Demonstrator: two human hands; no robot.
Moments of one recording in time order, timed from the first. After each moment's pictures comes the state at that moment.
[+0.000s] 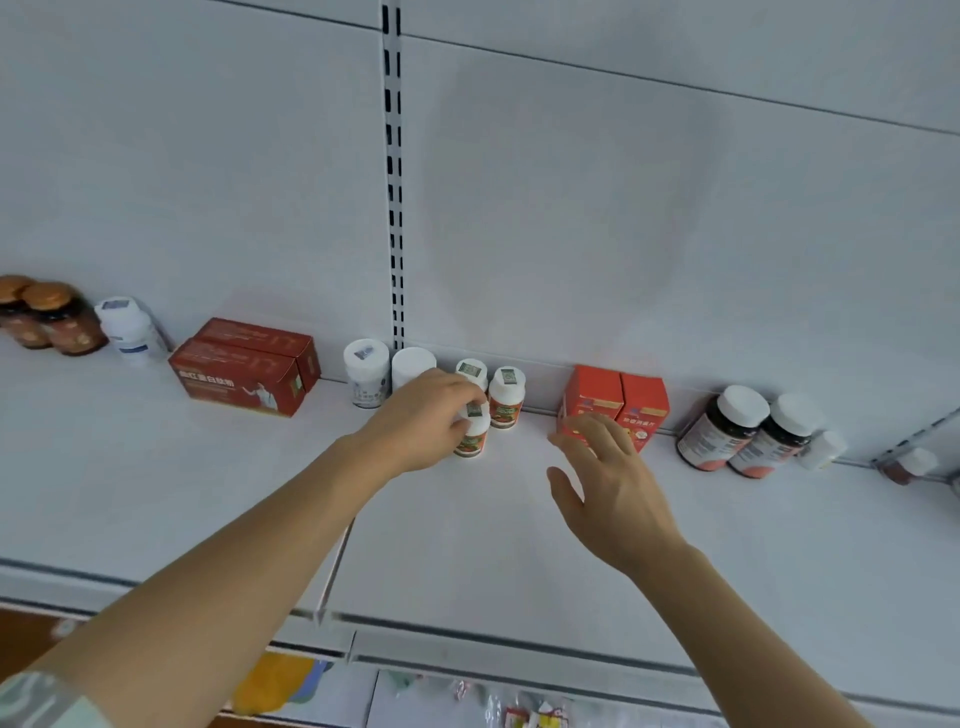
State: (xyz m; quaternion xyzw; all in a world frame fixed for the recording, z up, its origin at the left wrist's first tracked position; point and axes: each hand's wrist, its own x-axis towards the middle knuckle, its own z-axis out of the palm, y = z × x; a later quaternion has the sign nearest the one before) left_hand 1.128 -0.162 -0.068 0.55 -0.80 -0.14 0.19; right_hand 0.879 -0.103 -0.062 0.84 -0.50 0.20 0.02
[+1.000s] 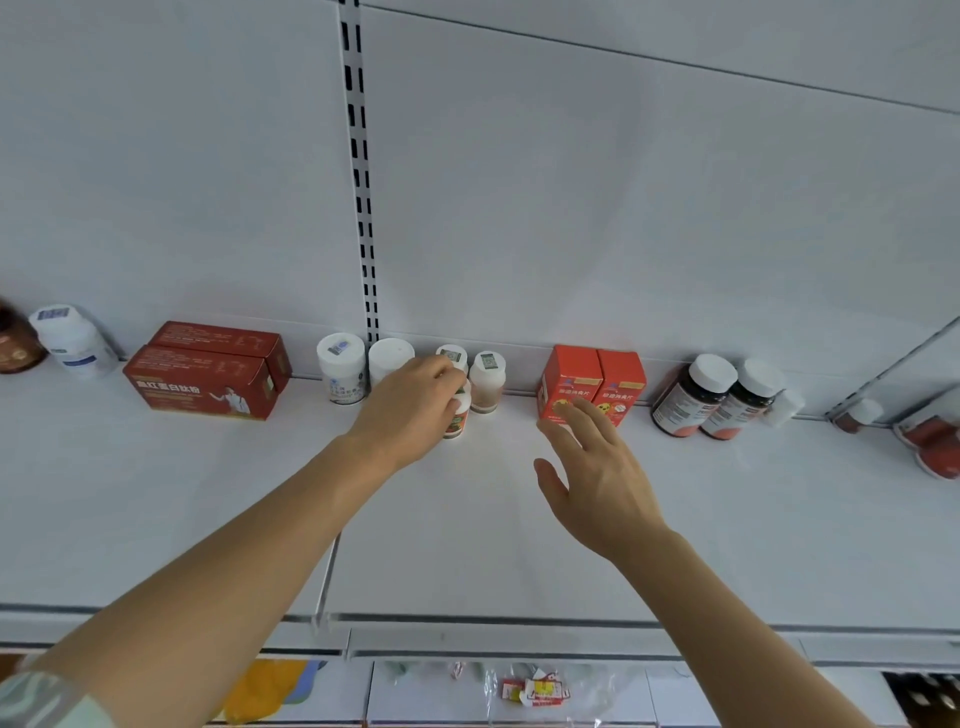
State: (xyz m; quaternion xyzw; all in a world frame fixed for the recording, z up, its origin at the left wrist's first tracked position) left_hand 1.125 -0.160 -0.069 0.53 -0.82 -0.04 0.20; right_hand 0.891 -0.086 -0.063 0.81 -0.57 0.15 0.03
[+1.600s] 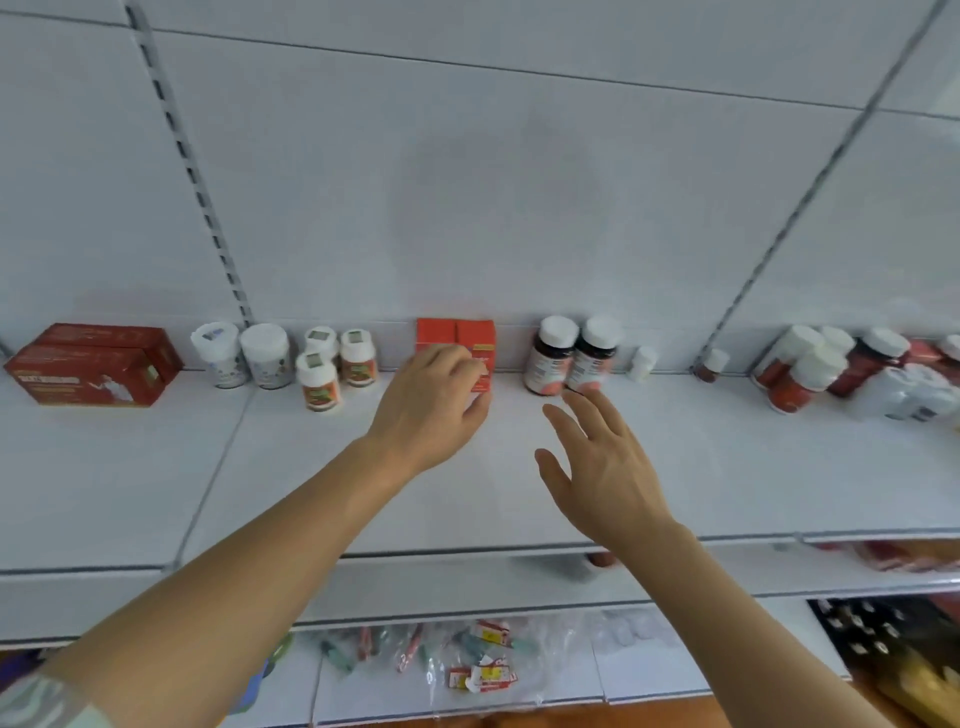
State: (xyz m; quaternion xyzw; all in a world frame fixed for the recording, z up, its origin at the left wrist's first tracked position) left_hand 0.946 -0.086 -0.032 0.47 -0.84 0.04 0.25; right_hand 0.735 -0.006 -0.042 0.77 -0.62 0.16 0.05
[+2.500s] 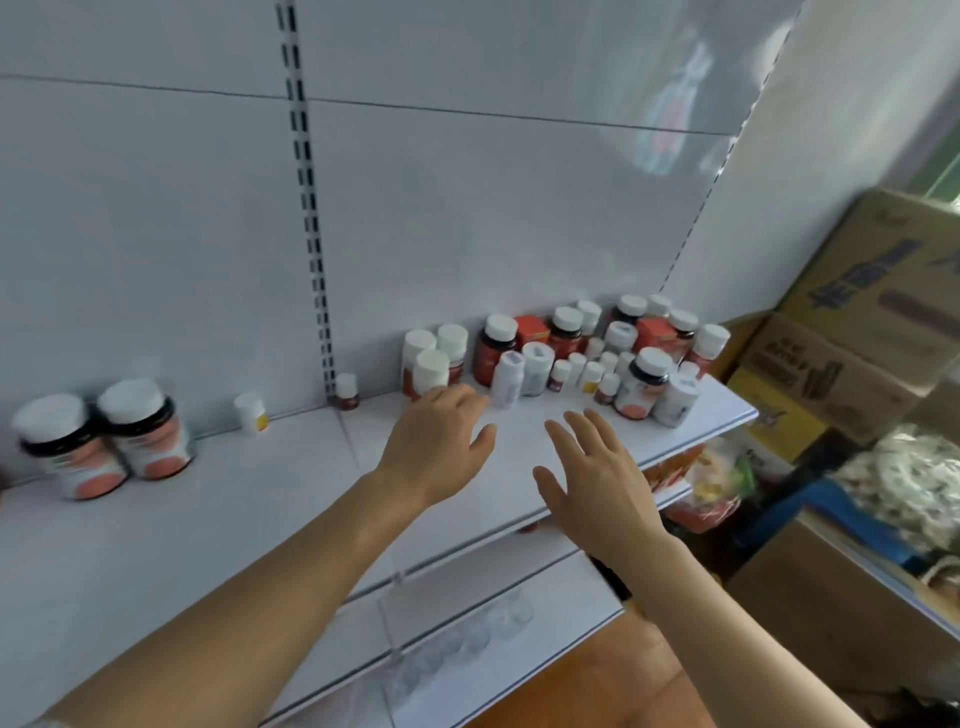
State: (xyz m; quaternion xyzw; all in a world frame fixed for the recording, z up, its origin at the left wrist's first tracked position) left_hand 0.454 -0.071 -0.037 0.33 -0.91 -0.09 0.25; right_hand 0.293 0.067 -0.027 0.60 -0.79 0.06 0.05
